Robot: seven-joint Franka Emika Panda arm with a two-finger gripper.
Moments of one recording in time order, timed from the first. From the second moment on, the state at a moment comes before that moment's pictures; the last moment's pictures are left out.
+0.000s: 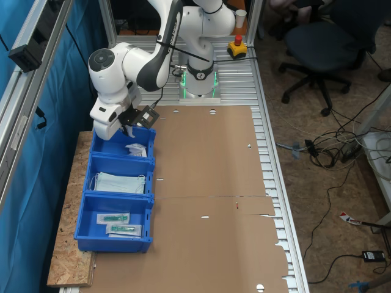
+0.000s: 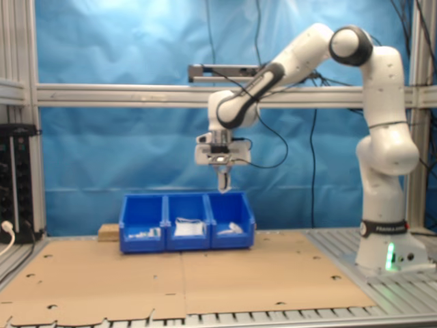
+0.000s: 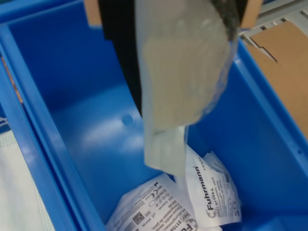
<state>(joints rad) -0.08 0.08 -0.51 -2.21 0.05 2.24 -0.87</state>
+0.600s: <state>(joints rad) -0.08 0.08 -0.53 -2.21 0.05 2.30 -0.86</state>
